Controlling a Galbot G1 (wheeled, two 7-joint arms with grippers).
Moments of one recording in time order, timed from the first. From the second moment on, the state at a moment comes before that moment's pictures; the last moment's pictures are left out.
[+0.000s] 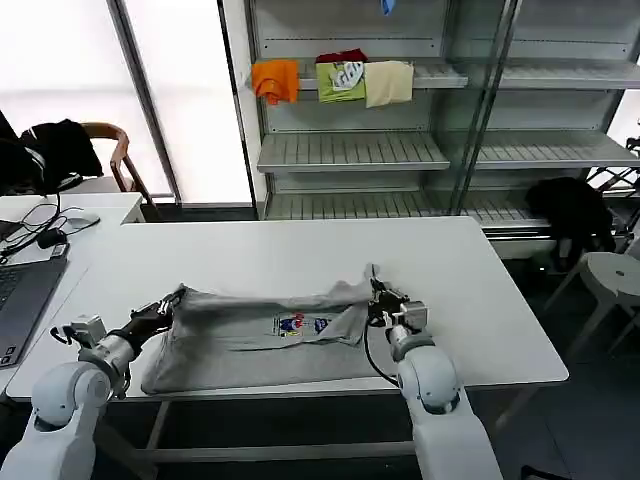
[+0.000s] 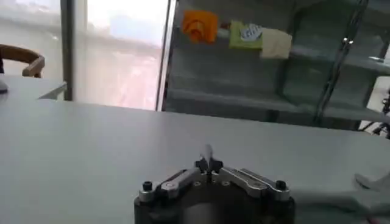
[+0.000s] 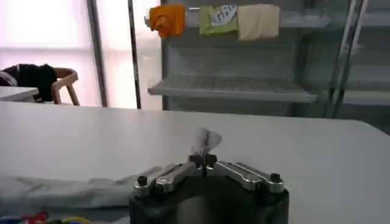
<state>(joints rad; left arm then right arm) 1.09 -1.08 -0.71 -1.71 -0.60 0.51 0.28 -1.01 1.51 0.37 1.81 0.04 -0.53 -0.04</state>
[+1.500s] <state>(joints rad) 1.30 -1.14 -0.78 -1.86 -0.50 0.48 0.17 -1.15 1.47 0.43 2.04 0.07 -0.44 0.05</state>
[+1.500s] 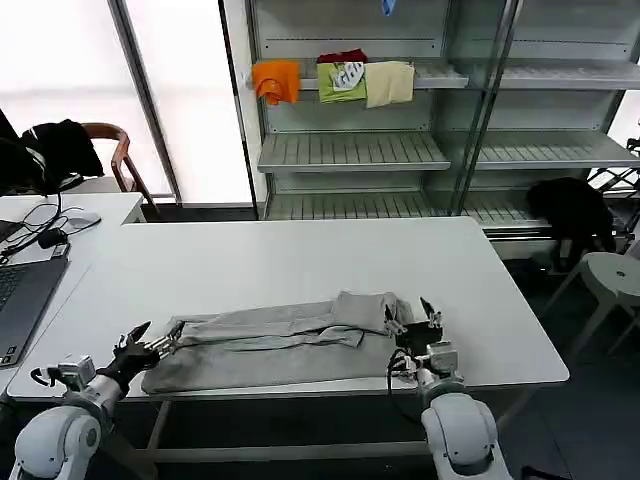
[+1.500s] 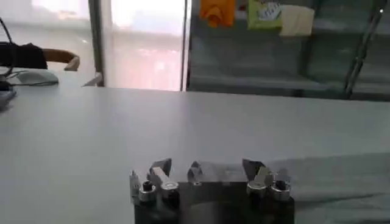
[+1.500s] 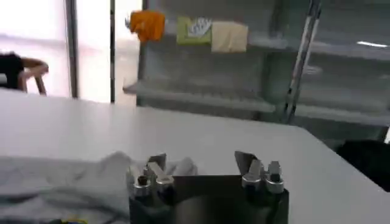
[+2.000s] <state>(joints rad) 1.34 -1.24 -0.74 -1.86 -0.46 0.42 0.02 -1.08 1.47 0.46 2.08 0.21 -0.41 0.12</state>
